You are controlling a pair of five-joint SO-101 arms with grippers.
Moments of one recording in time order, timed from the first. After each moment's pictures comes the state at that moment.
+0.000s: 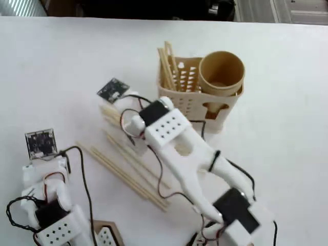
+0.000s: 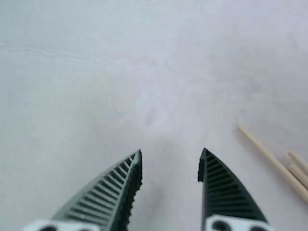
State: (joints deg) left arm -37.2 -103.7 97.2 57.3 -18.3; right arm -42.5 -6.8 11.0 79.2 12.5
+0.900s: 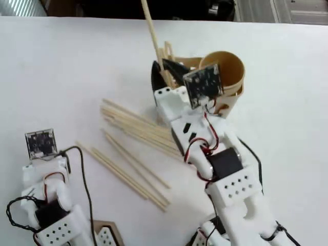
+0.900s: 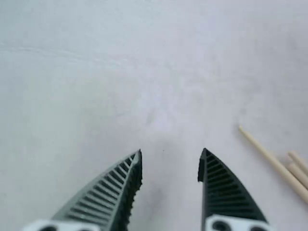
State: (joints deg) left arm -37.2 -103.7 97.2 57.3 -18.3; right arm -28.4 -49.7 44.7 15.7 5.1
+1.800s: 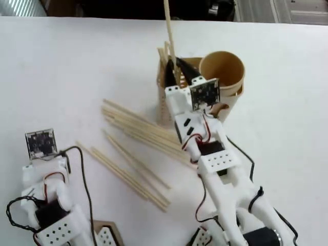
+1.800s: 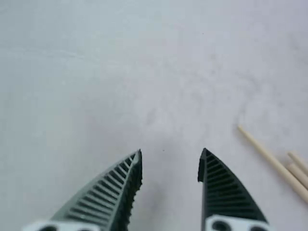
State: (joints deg) left arm -37.2 -103.7 97.2 57.3 -18.3; right arm -20.8 -29.3 61.2 -24.8 5.1
